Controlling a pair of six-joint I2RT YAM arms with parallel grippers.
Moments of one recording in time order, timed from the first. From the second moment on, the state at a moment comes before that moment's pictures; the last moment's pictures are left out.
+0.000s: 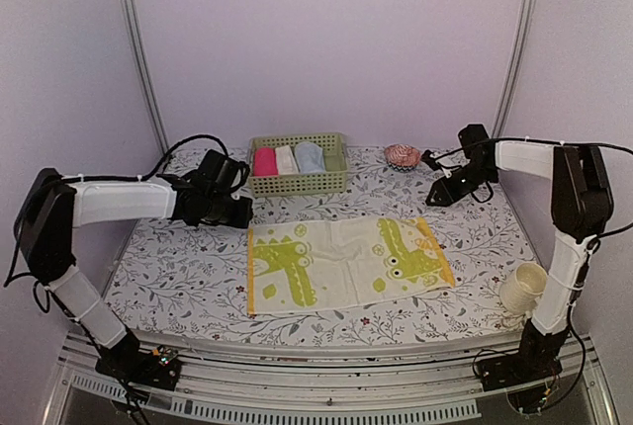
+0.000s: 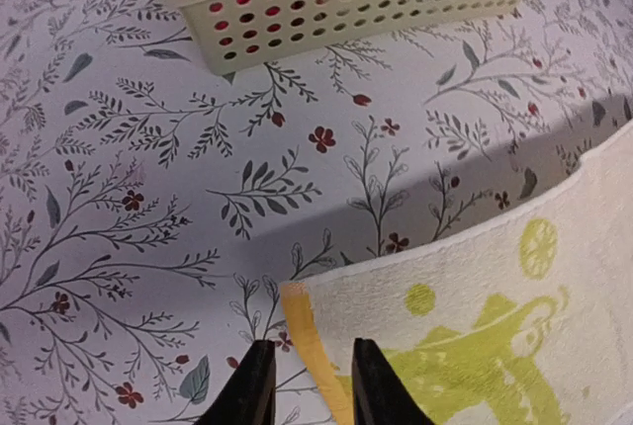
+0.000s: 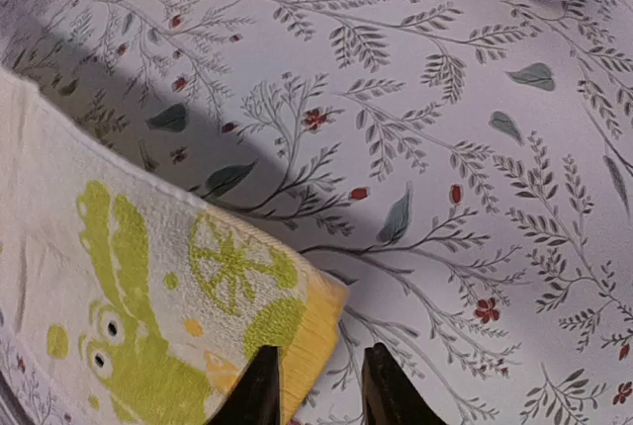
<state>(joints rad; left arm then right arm) -0.60 1.54 0.94 -0.24 -0.19 -0.28 0.16 1.85 1.35 -0.62 -0.42 -0.40</state>
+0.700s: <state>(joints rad) -0.58 1.45 0.91 -0.37 0.10 -0.32 0.16 1.22 1.11 -0.59 -0.59 -0.52</state>
